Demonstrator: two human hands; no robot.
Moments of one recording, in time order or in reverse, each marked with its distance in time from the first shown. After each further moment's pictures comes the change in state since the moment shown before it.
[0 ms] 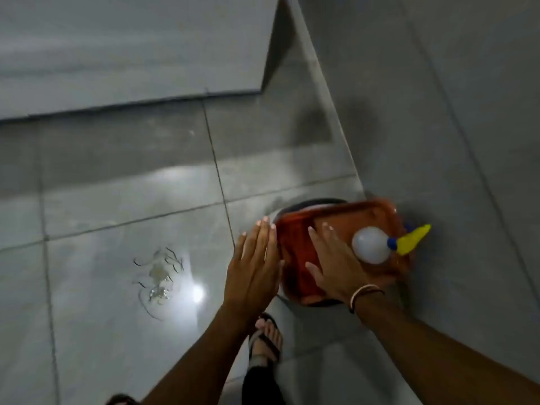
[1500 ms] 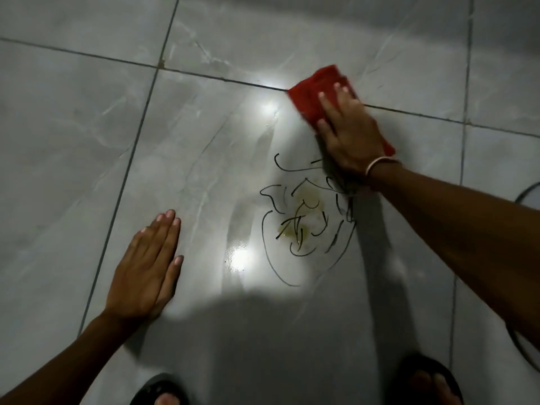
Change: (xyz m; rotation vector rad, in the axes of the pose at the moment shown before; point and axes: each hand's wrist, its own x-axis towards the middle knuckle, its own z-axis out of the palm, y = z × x) left_hand -0.313 -0.476 0.398 0.017 0.181 -0.458; right_hand 0.359 -0.341 0.338 -0.040 0.383 -0.573
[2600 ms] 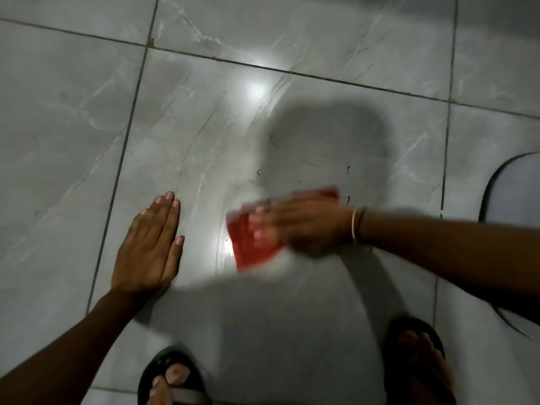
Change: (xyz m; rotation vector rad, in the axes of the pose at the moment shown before) left_hand 0.001 -0.004 0.003 0.015 0.058 0.031; right_hand -0.125 -0.052 0.033 0.042 -0.199 -1.088
